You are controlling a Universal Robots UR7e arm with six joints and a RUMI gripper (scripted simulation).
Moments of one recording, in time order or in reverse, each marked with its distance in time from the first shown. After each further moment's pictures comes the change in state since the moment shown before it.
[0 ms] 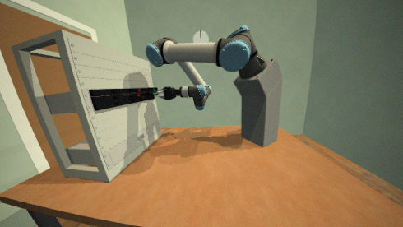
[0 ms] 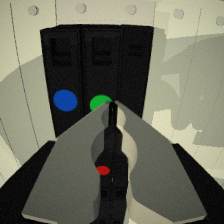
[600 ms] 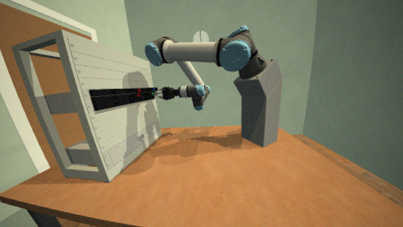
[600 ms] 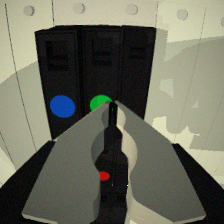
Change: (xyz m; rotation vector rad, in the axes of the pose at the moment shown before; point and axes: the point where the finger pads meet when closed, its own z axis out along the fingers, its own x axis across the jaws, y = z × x) arm 0.000 0.000 0.009 0.000 0.000 0.000
